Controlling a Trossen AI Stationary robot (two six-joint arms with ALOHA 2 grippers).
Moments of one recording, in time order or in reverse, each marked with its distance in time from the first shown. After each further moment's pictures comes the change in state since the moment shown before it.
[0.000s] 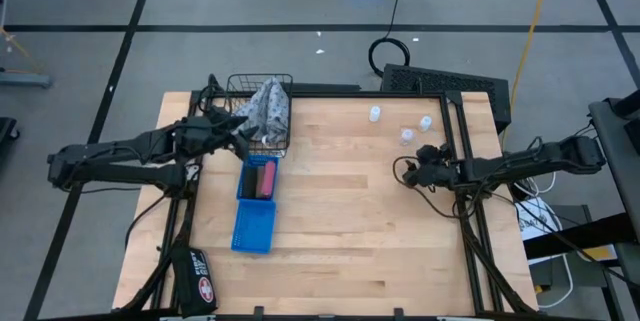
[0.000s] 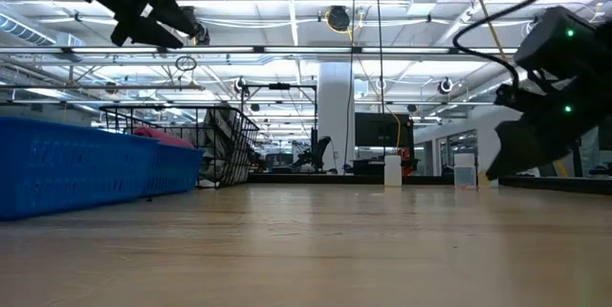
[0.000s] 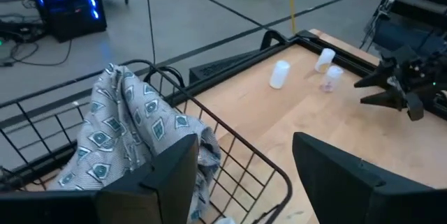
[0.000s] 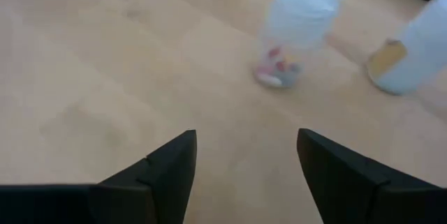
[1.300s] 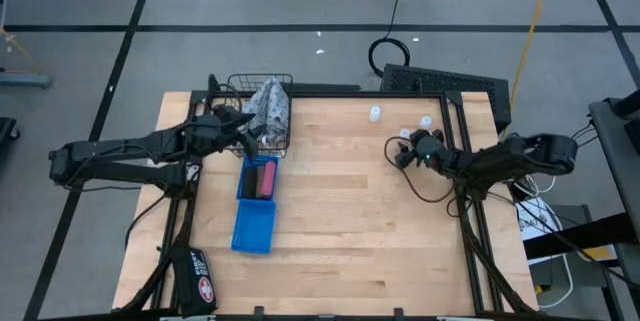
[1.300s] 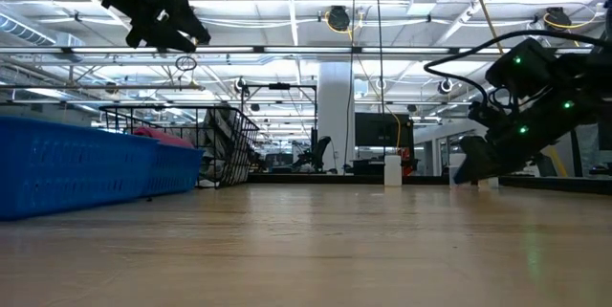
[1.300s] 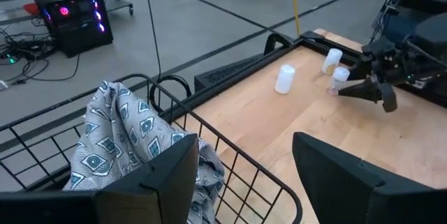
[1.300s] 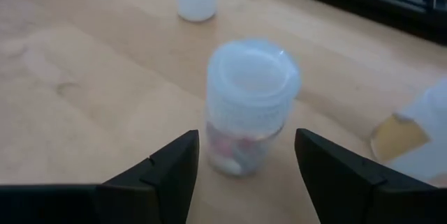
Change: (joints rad) left arm 0.016 0.099 -0.001 0.116 -0.009 0.077; right arm -0.465 0.433 -0.097 0.882 -0.231 -0.432
